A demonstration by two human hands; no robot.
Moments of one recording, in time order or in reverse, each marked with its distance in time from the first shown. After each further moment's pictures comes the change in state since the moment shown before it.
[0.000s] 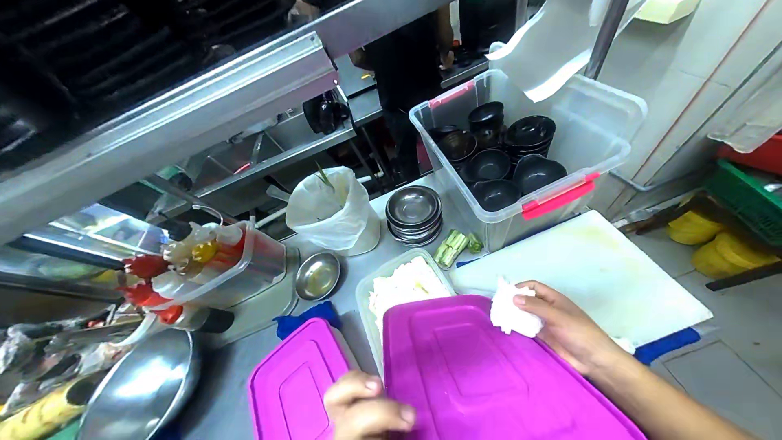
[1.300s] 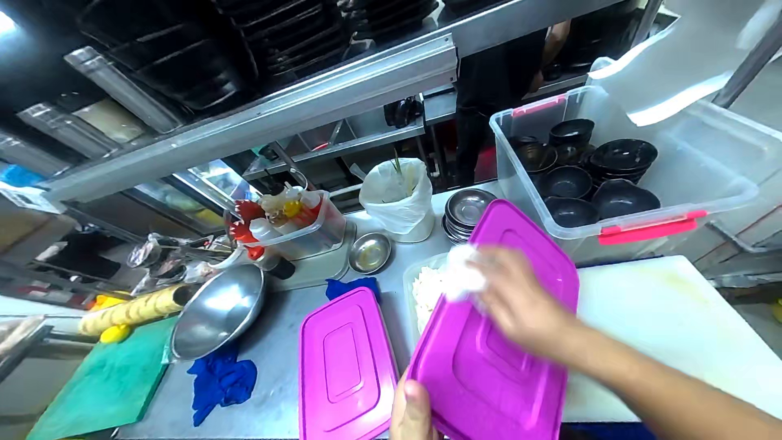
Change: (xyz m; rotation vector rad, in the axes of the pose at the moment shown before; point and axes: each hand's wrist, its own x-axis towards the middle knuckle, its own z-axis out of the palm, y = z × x) left_hand -0.038 0.017 0.010 -0.471 0.336 -0.626; right_hand 0.026 -0.046 0.138 -1.064 -0.344 -1.056
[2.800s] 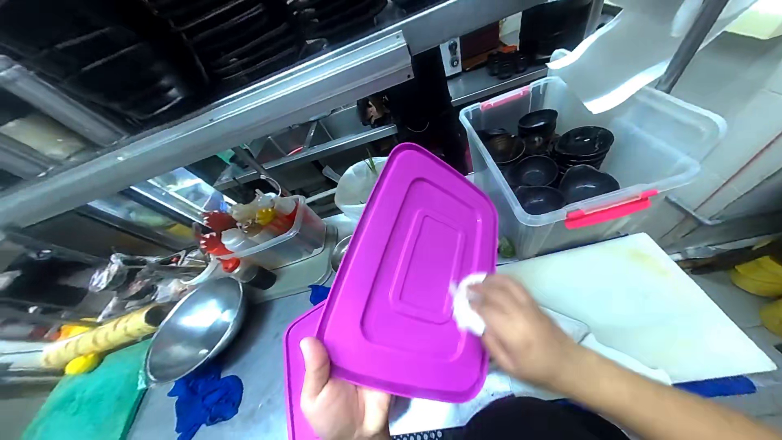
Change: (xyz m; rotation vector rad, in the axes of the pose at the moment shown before) left_hand 0.054 0.033 -0.009 -0.743 0.097 0.055; right_hand -0.072 0.013 0.005 -0.207 -0.032 -0.074
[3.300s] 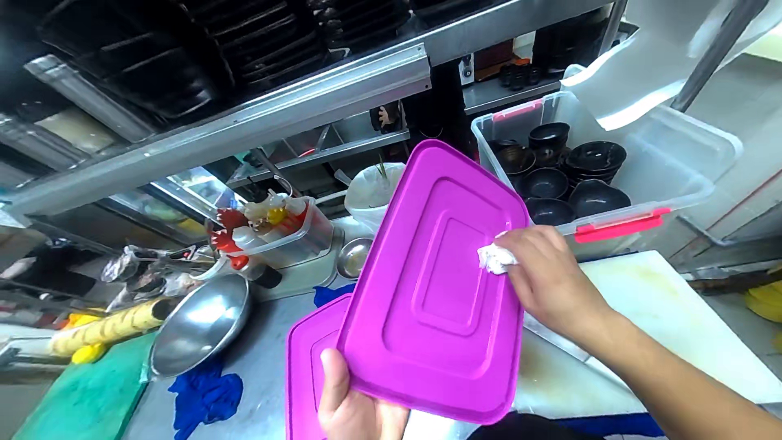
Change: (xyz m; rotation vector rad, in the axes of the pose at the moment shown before) left_hand -0.012 -0.008 0.004 -0.057 -0.029 -0.081; right_hand 0.054 0.040 -0.042 -0.163 0.095 0.118
